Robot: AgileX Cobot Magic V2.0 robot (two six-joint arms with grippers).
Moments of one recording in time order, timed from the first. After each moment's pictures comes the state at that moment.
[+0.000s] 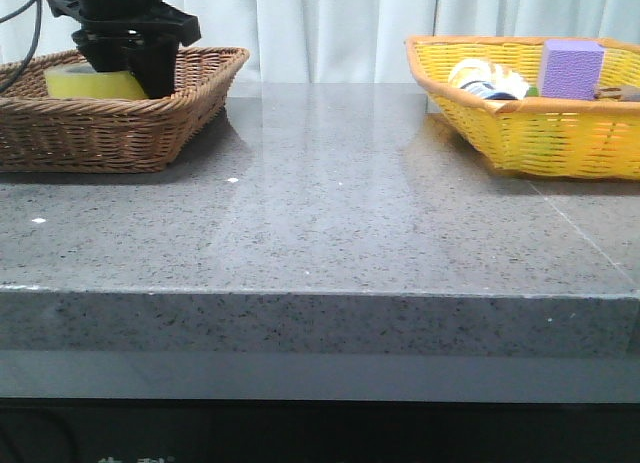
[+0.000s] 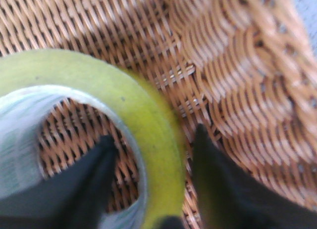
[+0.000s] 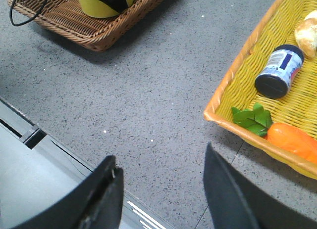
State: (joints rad) left arm -0.30 2.15 -2.15 0.05 1.26 0.17; right arm 0.46 0.77 -0.95 0.15 0.76 -0.09
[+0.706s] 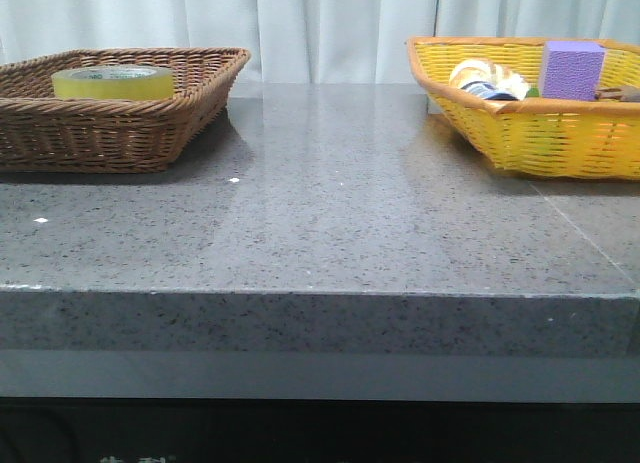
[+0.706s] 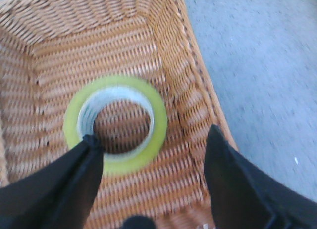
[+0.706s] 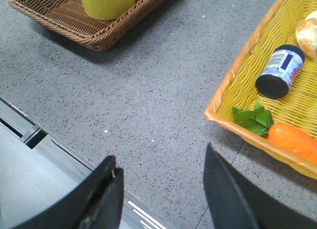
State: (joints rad) left arm -0.30 1.76 -2.04 0.02 1.25 0.04; right arm 0.46 0.77 -0.95 0.15 0.76 -0.09
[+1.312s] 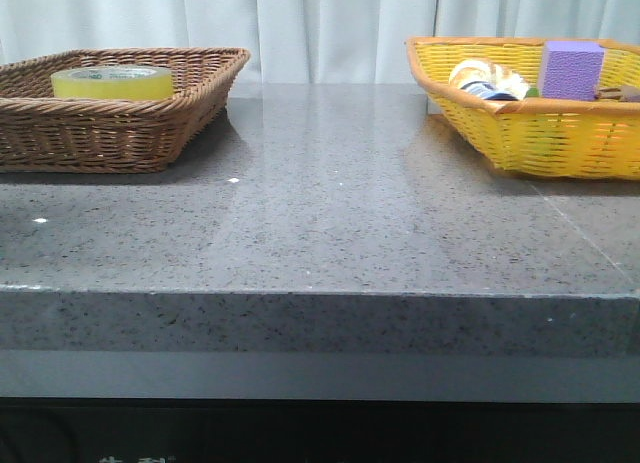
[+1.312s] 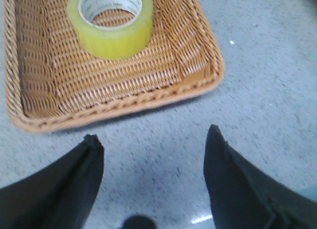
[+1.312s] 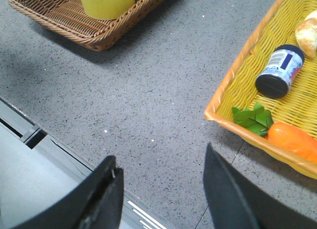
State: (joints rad) left arm -0.30 1.01 -1.14 -0.04 0.96 0.04; right arm 0.46 0.77 -0.95 0.15 0.76 -0.09
